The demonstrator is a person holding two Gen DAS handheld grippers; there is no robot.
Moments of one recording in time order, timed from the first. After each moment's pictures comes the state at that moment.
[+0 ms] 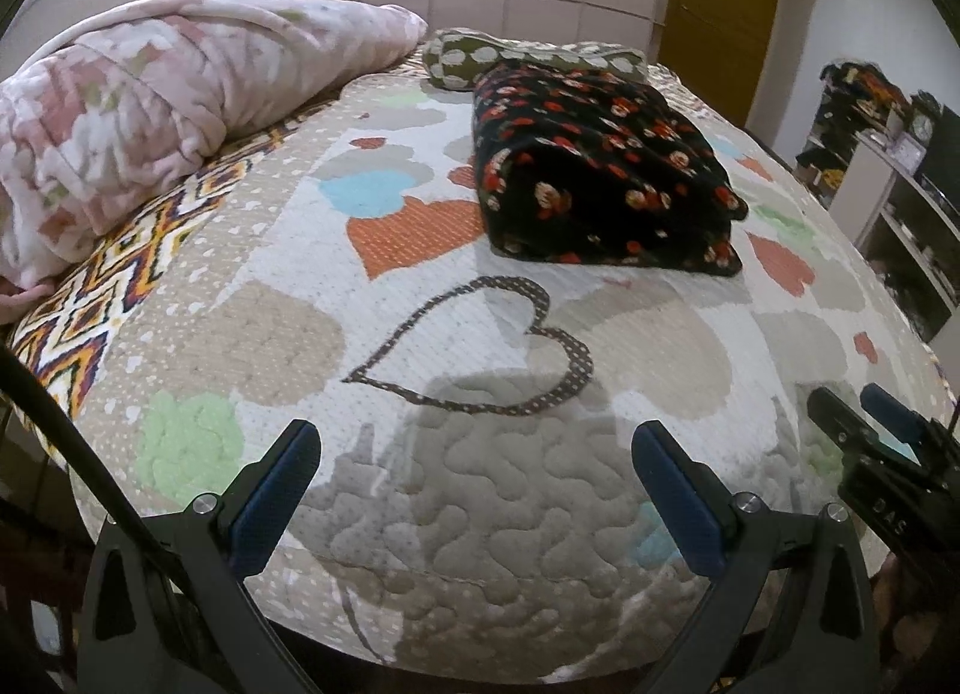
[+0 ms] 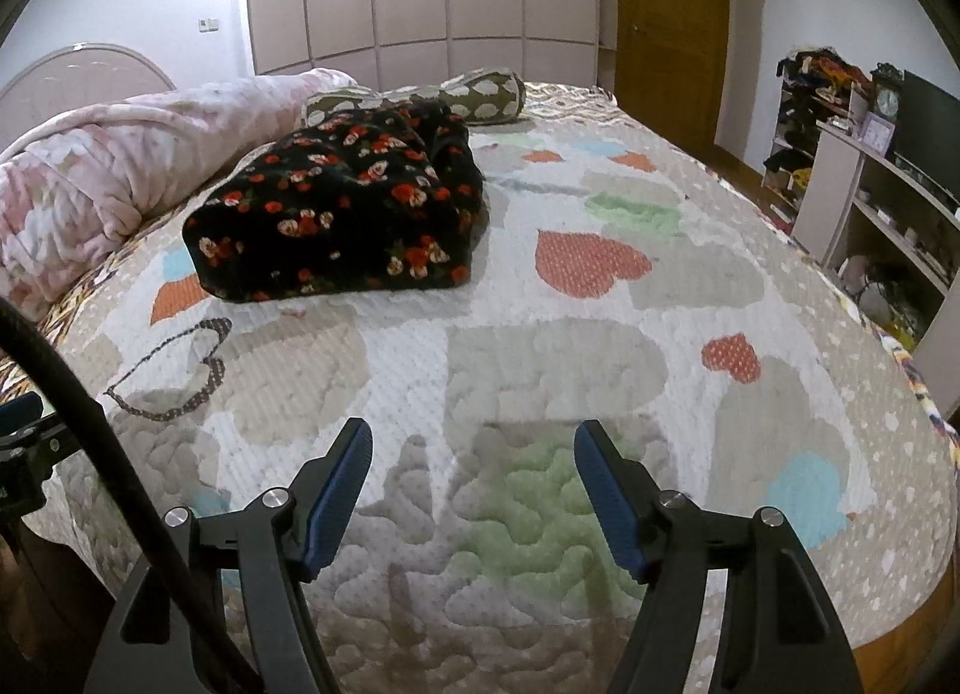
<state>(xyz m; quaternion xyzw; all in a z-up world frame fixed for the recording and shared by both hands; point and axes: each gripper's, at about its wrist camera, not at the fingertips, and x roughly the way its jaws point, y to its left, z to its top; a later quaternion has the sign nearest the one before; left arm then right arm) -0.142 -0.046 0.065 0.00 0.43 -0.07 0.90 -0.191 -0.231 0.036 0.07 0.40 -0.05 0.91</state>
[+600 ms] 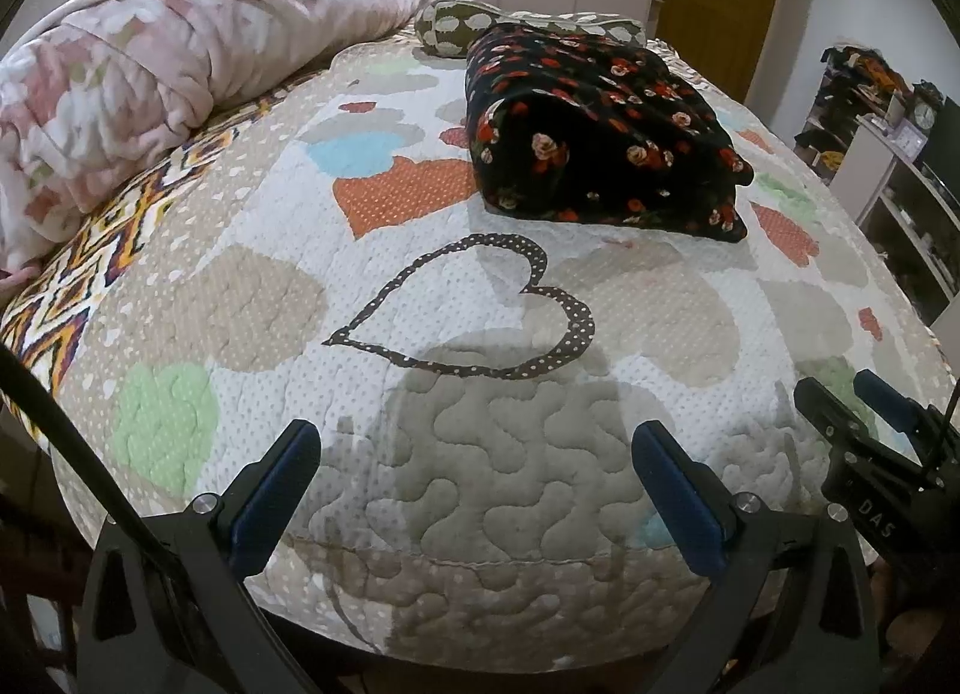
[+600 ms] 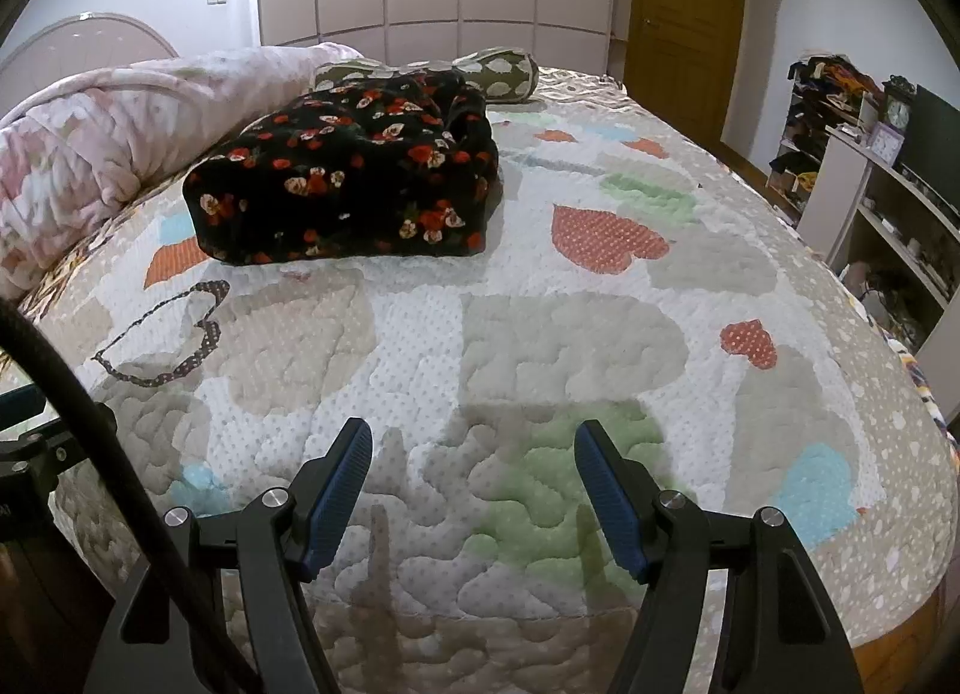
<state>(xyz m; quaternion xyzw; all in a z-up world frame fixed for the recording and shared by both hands) -0.140 -0.047 0.048 0.00 0.46 -0.07 0.89 -0.187 -0.217 0.024 0.05 0.42 -0.05 0.90</state>
